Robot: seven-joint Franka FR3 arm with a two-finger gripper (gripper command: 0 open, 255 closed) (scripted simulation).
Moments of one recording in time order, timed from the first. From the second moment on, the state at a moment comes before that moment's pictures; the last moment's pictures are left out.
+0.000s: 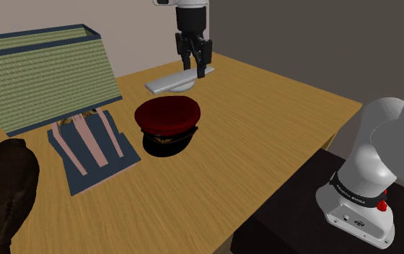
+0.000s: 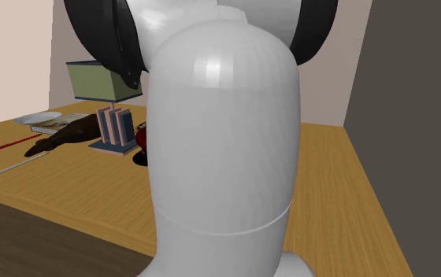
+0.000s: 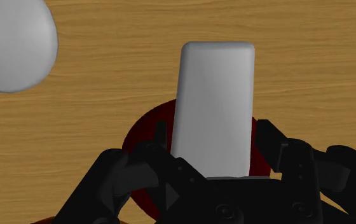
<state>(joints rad) 0.44 -0.06 -0.04 -1.74 0.02 1.69 -1.02</state>
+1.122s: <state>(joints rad) 0.63 0.01 0.17 -1.67 0.02 1.69 -0.62</state>
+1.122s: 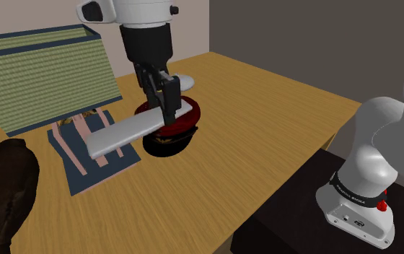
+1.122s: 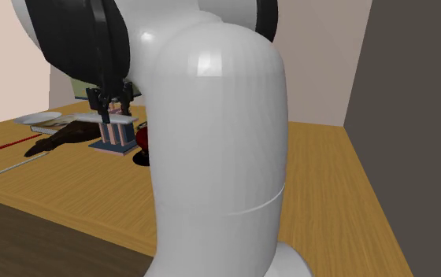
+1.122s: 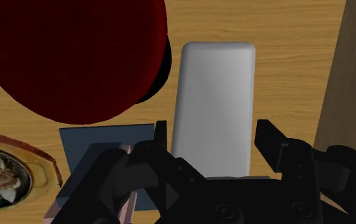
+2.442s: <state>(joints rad) 0.92 0.42 0.33 -1.16 -0.12 1.57 -0.20</state>
